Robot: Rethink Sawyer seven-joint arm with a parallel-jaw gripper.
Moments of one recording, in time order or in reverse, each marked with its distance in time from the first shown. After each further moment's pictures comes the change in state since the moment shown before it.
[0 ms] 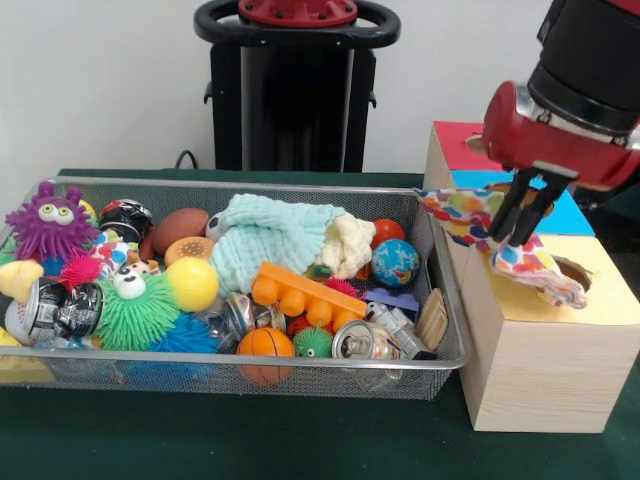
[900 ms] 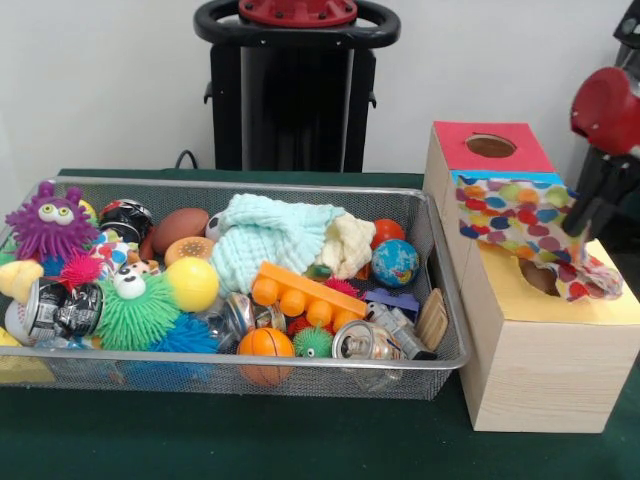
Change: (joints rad) arm 0.174 -0.013 -0.095 0.010 -0.119 -0.138 0.000
